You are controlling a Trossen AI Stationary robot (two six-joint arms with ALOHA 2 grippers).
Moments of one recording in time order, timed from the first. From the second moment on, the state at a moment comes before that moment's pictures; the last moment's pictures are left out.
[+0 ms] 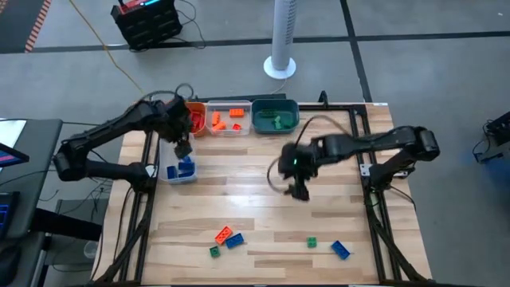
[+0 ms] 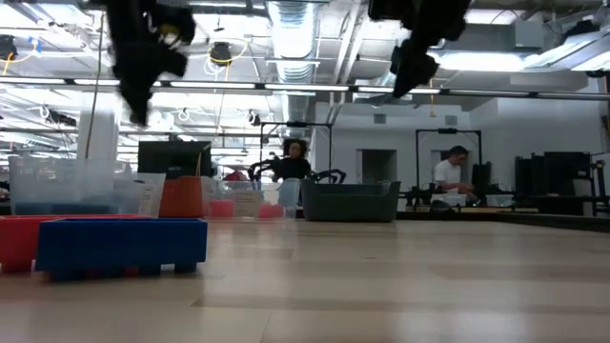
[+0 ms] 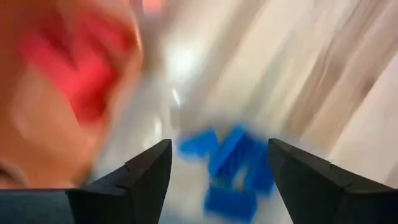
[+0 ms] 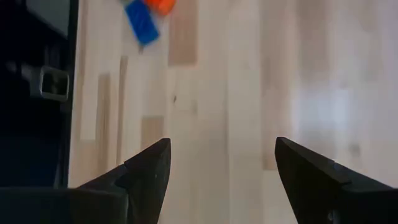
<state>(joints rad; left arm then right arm) 0.63 1.14 1.09 -1.20 -0.02 0.08 0.03 1.49 1.27 -0.79 -0.24 0.19</state>
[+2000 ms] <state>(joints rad) 0.62 1.22 1.33 -0.87 0.16 0.23 0.64 1.65 0.91 -0.69 -0.64 1.51</state>
